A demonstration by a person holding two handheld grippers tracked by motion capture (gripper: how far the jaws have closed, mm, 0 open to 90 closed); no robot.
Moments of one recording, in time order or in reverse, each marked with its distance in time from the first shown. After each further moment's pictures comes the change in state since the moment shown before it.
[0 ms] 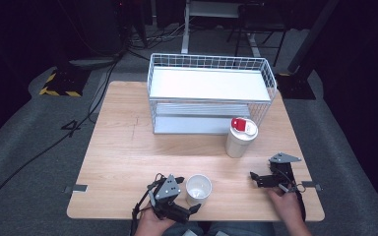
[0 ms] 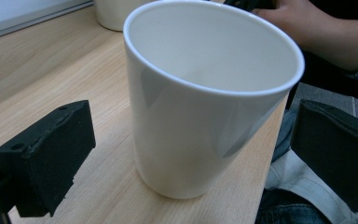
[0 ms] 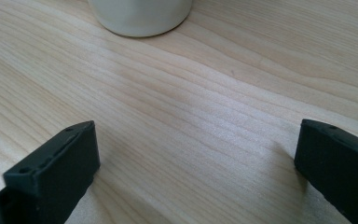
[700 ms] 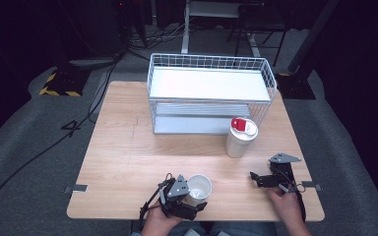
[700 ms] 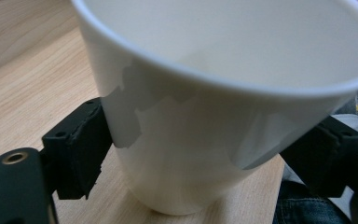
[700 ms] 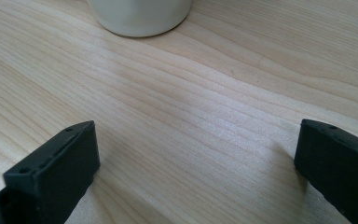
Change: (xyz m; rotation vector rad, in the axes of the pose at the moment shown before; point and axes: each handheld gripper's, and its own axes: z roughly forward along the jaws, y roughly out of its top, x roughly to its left) left arm 0.000 -0.002 0.023 0.070 -0.005 0.001; right arm 0.000 0.000 0.000 0.000 -0.003 0.003
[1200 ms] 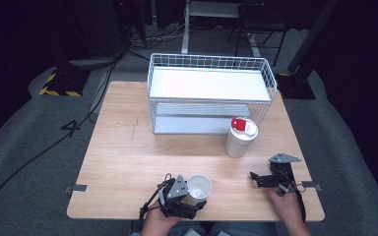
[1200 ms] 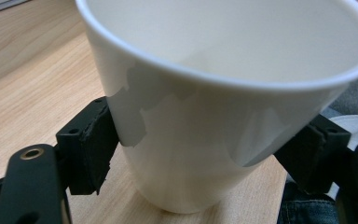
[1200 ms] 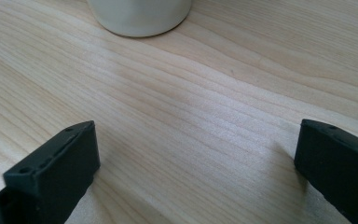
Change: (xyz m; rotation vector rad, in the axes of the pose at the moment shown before) left arm -0.002 0.000 -0.002 -0.013 0.026 0.025; right arm 0.000 0.000 0.000 0.000 0.000 0.000
